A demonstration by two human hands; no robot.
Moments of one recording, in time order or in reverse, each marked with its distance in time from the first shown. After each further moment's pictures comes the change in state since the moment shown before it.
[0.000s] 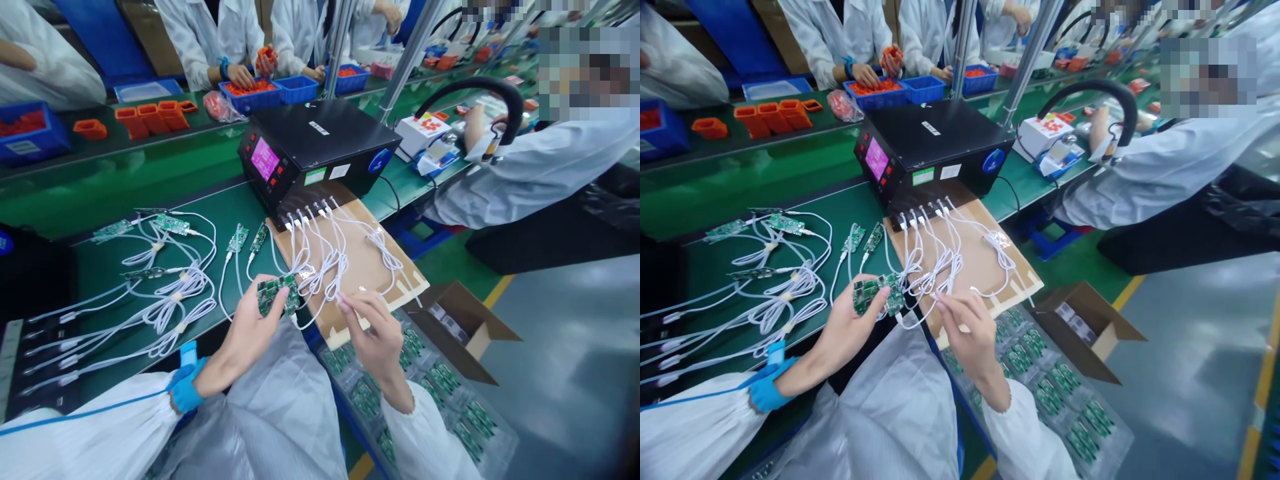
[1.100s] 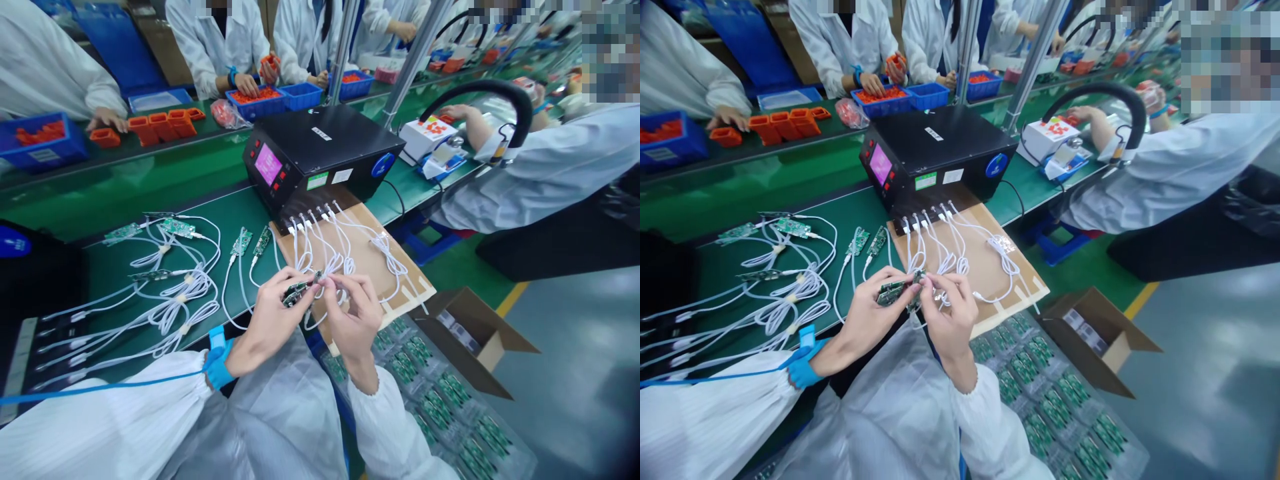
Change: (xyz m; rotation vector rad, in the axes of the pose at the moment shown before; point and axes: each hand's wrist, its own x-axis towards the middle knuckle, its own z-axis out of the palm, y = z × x) left_hand 0.022 0.004 0.029 -0.070 -0.050 0.370; right_hand 0.026 -0.013 0.048 0.087 0.251 0.203
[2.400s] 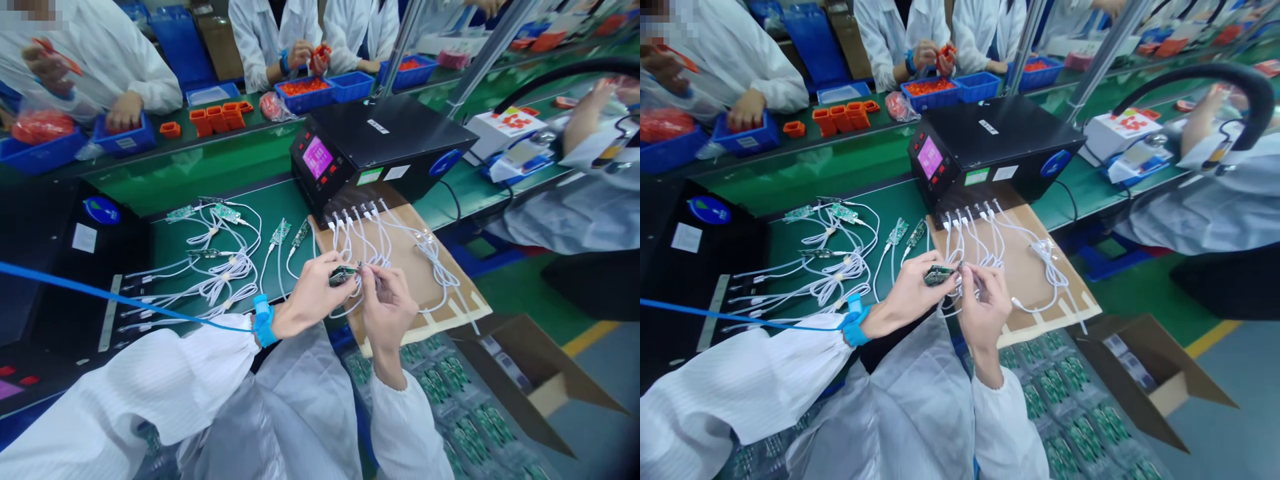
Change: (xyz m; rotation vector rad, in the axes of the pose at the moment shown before) left_hand 0.023 0.004 -0.011 0.041 -0.087 0.020; right_hand 0.002 0.006 0.021 0.132 -0.009 0.219
